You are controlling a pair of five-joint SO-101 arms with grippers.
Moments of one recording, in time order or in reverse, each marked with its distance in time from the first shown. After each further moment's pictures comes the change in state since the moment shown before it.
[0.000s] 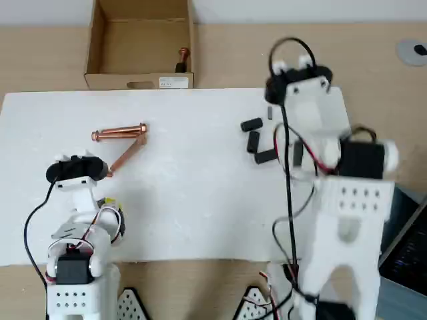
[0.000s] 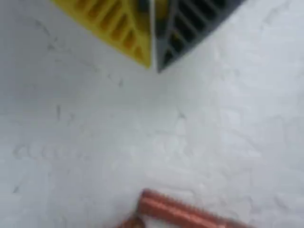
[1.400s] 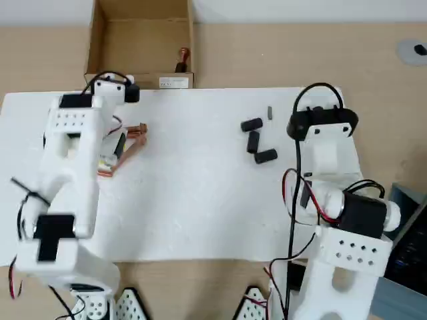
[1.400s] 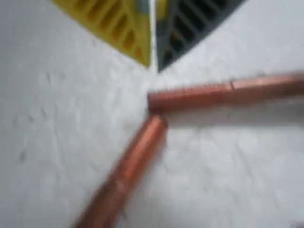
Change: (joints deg) left arm -0.1 110.2 -84.0 14.4 -25.3; right arm 8.5 -18.8 21.5 -4.8 -2.0
